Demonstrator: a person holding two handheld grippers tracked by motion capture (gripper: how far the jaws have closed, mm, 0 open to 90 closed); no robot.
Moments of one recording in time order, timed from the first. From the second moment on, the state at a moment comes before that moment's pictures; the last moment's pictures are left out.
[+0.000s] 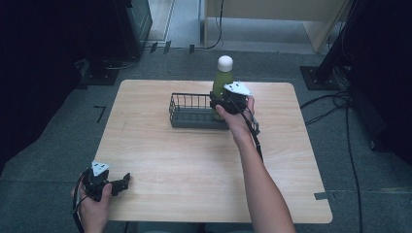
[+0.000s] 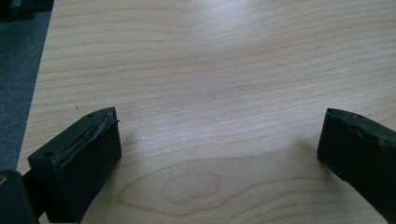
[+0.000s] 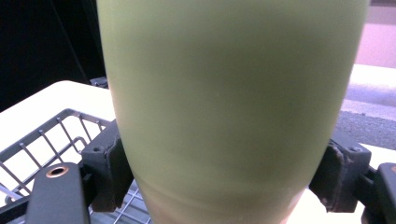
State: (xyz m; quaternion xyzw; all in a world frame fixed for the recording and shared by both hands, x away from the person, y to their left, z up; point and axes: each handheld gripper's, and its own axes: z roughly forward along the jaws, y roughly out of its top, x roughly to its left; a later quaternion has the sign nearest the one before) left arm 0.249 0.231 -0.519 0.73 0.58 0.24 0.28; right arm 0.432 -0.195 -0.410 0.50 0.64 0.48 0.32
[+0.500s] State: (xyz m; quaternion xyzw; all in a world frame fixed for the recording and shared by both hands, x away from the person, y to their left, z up) left arm 0.249 0.231 -0.518 0.73 0.58 0.24 0.28; right arm 0.434 -0.197 -0.408 0.51 0.65 0.47 0.31
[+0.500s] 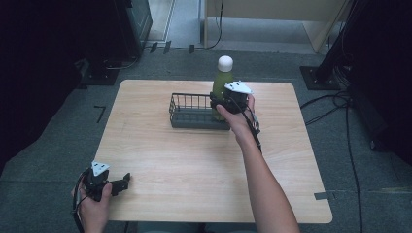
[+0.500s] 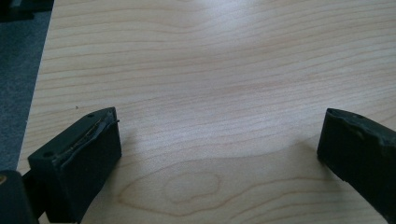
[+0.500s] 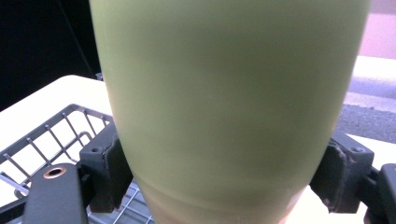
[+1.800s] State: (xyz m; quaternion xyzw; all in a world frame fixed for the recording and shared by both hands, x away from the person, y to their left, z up) left arm 0.249 0.231 -0.518 0.73 0.58 0.24 0.28; right arm 0.414 -0.213 -0.425 0.50 0.70 0.44 0.25
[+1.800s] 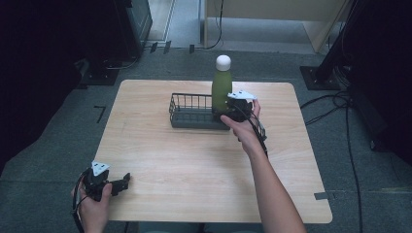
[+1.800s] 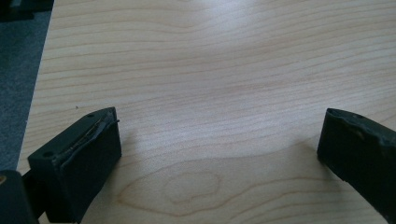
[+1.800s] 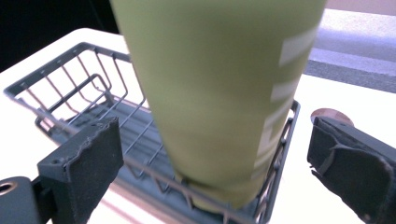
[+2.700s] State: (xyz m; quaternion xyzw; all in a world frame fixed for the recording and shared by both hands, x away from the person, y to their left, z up) left arm 0.254 0.230 -0.518 0.72 0.58 0.24 0.28; right arm 0.346 -0.277 -0.426 0.52 0.70 0.43 0.24
